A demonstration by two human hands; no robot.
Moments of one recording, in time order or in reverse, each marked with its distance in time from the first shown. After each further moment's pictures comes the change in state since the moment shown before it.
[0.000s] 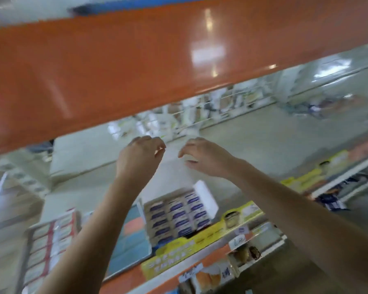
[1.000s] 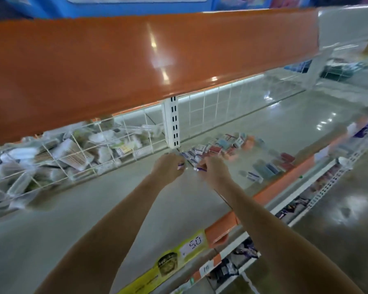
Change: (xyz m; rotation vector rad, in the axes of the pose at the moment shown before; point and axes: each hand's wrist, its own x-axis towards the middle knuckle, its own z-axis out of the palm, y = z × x) left_hand 0.275 0.380 0.275 -0.071 -0.269 0.258; right_hand -0.116 0.463 -0.080 0.091 0.244 0.636
